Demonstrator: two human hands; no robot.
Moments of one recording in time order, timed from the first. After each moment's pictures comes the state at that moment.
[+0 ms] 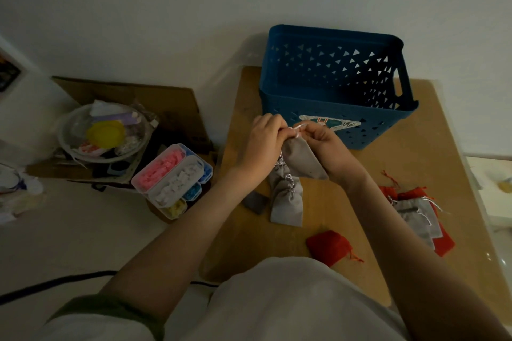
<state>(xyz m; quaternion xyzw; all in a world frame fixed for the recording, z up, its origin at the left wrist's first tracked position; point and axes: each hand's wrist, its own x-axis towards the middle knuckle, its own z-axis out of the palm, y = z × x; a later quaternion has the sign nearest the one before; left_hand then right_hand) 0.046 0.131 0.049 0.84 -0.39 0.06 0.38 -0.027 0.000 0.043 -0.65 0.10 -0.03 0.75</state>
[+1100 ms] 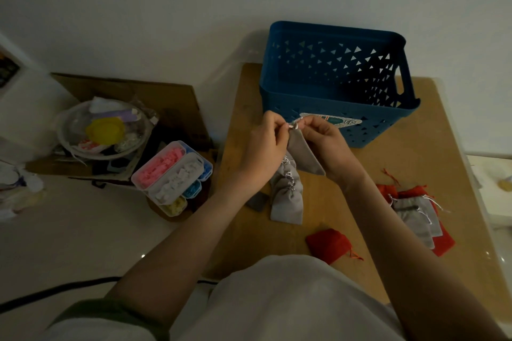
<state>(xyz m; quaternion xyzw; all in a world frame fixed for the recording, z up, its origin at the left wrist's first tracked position) 0.032 0.134 0.052 0.83 -0.31 -0.01 0.46 -0.027 0.002 0.044 -0.57 0.14 -0.05 0.81</state>
